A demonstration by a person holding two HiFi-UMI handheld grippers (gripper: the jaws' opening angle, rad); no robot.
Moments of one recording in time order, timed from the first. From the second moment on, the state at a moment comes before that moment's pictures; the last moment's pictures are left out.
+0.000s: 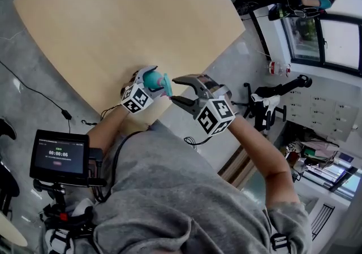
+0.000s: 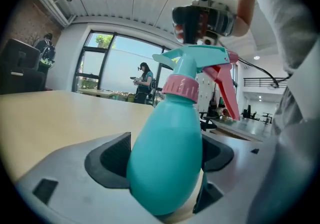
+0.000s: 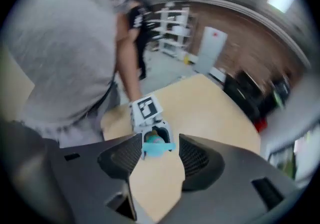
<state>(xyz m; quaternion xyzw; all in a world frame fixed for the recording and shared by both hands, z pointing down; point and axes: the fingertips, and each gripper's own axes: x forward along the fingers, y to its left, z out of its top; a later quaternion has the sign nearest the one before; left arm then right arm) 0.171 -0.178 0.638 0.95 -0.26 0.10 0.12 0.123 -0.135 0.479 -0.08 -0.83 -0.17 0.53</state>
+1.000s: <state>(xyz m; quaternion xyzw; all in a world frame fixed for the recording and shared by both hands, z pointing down) 0.164 -0.177 0.639 0.95 -0.27 0.09 0.14 0.112 -0.157 0.571 0.14 -0.84 0.10 0.51</state>
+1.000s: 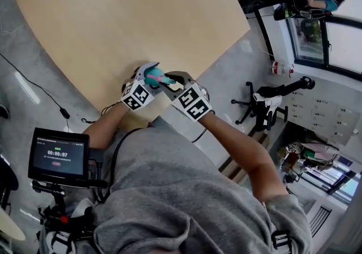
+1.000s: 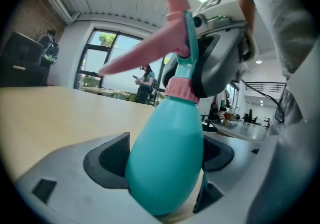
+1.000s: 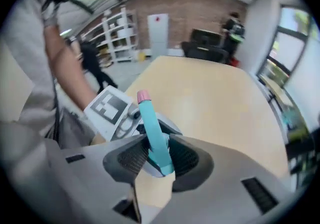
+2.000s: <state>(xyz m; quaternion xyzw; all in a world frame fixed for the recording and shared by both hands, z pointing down) 0.168 -0.175 0.646 0.97 -0.18 0.10 0.15 0.124 -0.117 0.504 -0.20 -0.68 -0.47 0.53</state>
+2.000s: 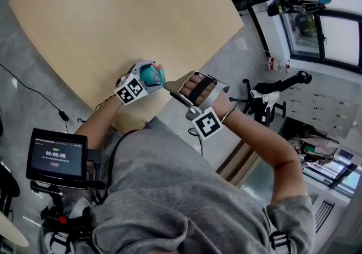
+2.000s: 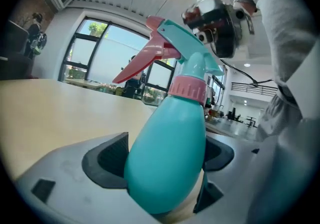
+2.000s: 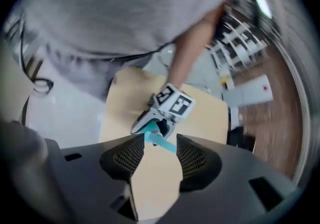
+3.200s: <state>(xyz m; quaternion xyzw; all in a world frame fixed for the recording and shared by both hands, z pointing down) 0.164 -0.174 0.646 0.94 -0.31 0.11 0.12 0.114 -0.153 0.579 0.22 -0.77 0.20 0.56</state>
